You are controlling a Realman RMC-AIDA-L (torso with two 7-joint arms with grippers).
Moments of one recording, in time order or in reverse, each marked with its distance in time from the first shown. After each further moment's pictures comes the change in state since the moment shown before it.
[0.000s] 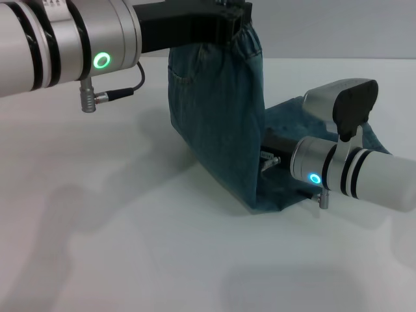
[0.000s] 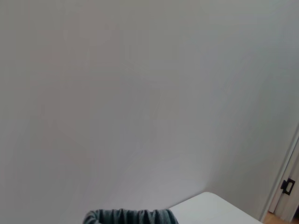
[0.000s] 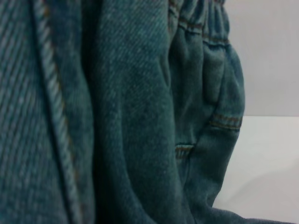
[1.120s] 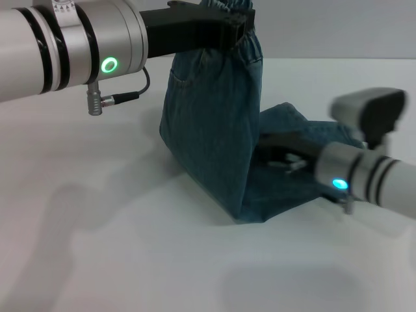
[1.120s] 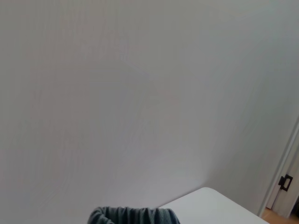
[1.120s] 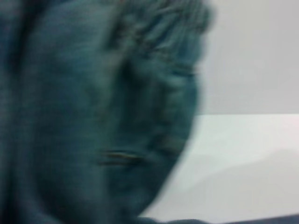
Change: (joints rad) left arm -0.014 -0.002 0.011 0.041 -0.012 0.017 0.022; right arm -0.079 -0.027 0.004 0.031 0.081 -0.048 -0.088
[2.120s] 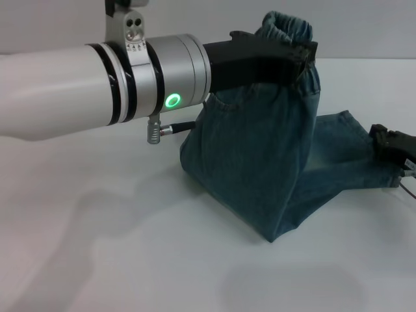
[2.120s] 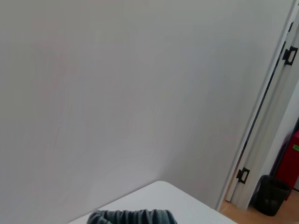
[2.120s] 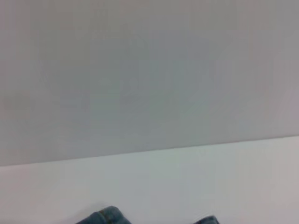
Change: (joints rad) left arm -0.033 -0.001 0.183 0.093 -0.095 0.144 0.069; right arm -0.343 0.000 0.397 0.193 -0.134 -0.036 -0.197
